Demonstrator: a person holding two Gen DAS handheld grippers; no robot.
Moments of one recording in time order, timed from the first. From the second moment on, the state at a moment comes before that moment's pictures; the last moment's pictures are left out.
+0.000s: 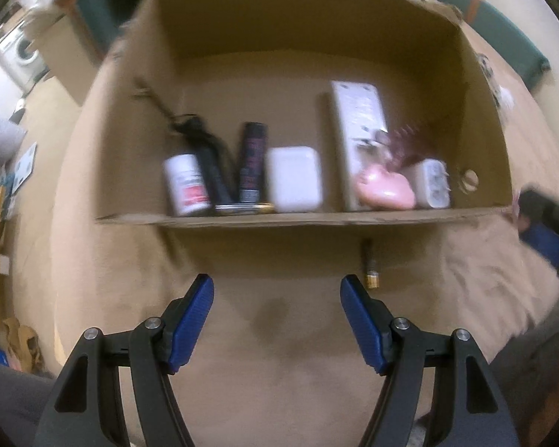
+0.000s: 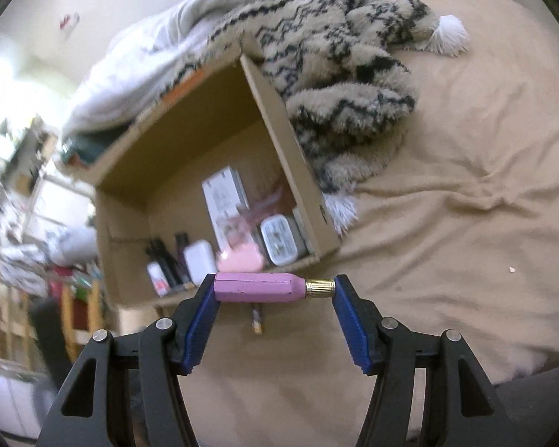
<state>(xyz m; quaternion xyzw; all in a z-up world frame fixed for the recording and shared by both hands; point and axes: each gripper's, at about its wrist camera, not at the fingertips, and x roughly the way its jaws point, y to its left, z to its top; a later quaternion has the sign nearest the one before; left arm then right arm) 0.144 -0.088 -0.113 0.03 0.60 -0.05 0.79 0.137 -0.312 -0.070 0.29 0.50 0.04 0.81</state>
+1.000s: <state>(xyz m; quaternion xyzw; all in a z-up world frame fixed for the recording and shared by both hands) 0.190 -0.149 -0.171 0.10 0.63 -0.05 0.77 0.151 -0.323 -0.078 0.32 0.50 0.02 0.80</state>
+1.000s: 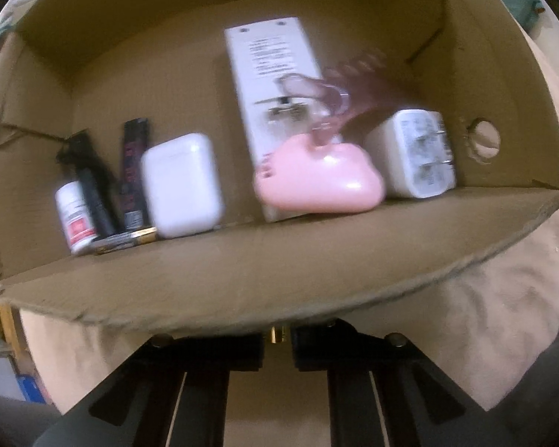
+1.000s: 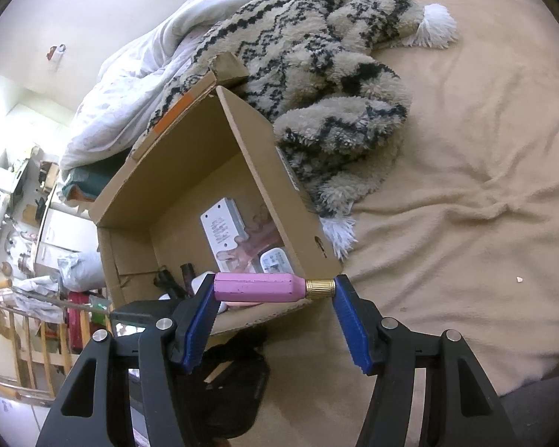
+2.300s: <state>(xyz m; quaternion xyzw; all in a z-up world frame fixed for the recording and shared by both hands) 0.222 -0.021 -0.019 0.02 0.49 0.02 0.87 0.205 -0.247 -0.052 0.16 0.48 0.11 0.85</state>
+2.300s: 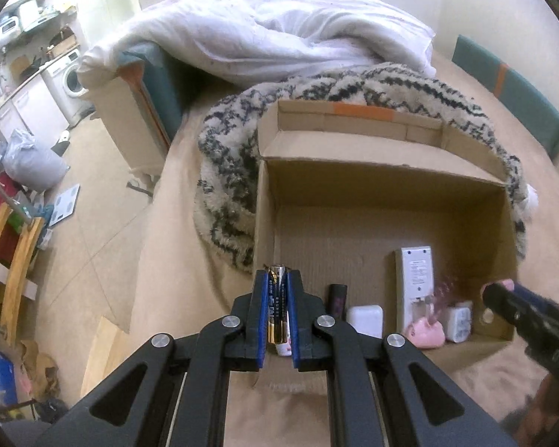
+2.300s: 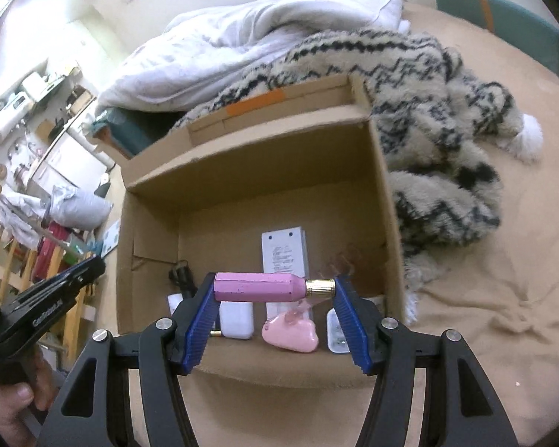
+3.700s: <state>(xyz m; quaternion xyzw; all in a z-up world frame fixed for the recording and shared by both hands) 0.227 -0.043 -0.088 0.06 0.52 0.01 0.85 0.211 -0.229 -0.082 0.18 0.52 0.12 0.83</state>
